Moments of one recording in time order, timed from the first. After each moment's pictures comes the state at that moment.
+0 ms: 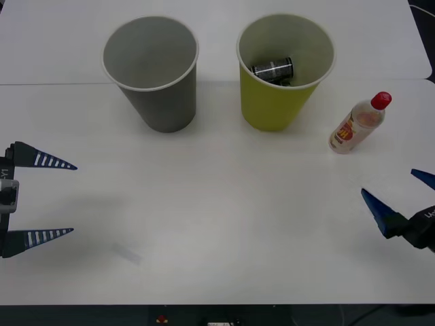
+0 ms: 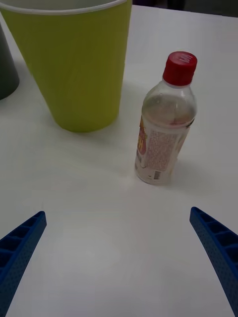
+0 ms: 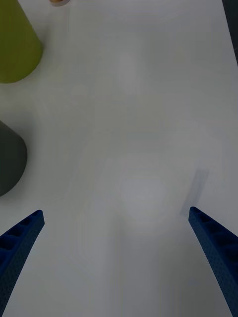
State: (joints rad) right arm 0.65 -1.18 0.11 -2.23 1.28 0.20 -0.52; left arm 0.26 1.13 0.26 -2.01 -1.31 -1.13 -0.09
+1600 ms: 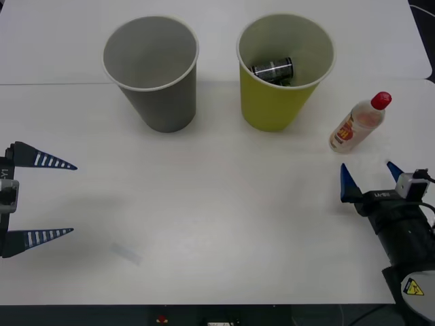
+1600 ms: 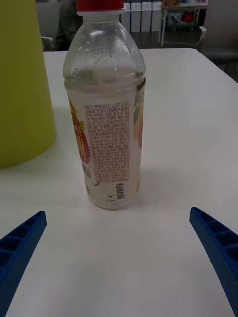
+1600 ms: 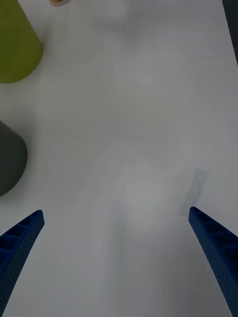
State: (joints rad) right arm -0.04 -0.94 0.81 -1.55 1.60 0.75 -0.98; left arm 0.26 1.13 0.26 -2.01 -1.31 -1.13 -0.09
